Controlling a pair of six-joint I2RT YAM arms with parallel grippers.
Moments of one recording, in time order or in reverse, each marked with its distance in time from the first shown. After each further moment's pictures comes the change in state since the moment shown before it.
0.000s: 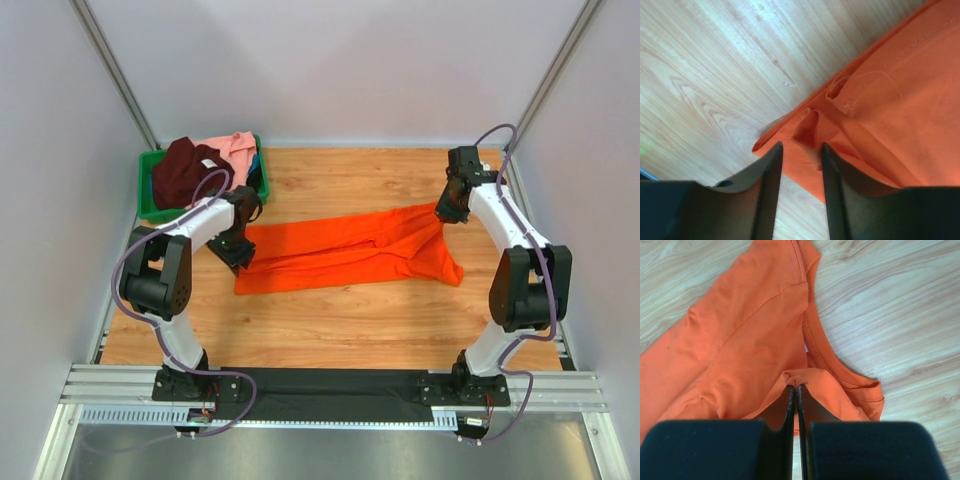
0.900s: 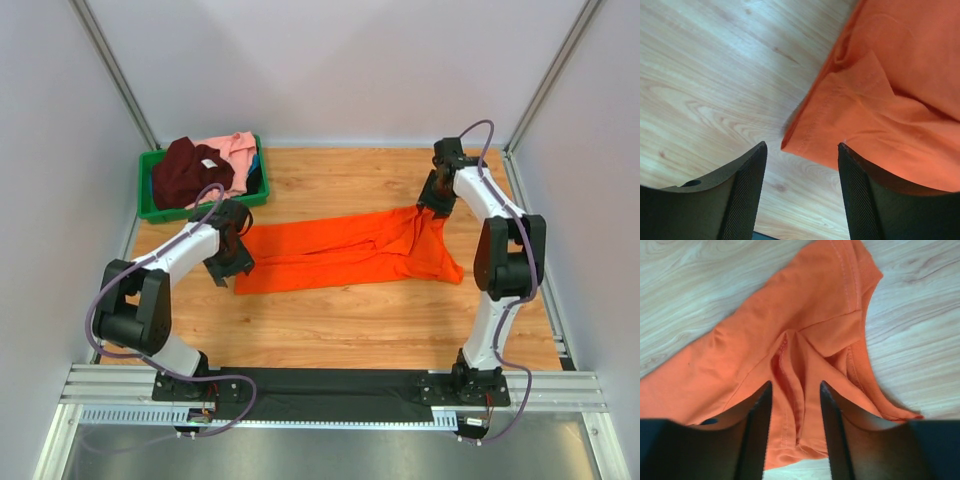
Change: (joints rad) left arm 0.000 -0.245 -0.245 0.179 0.024 0.295; right arm 0.015 0.286 0.254 -0.061 -0.101 -0.003
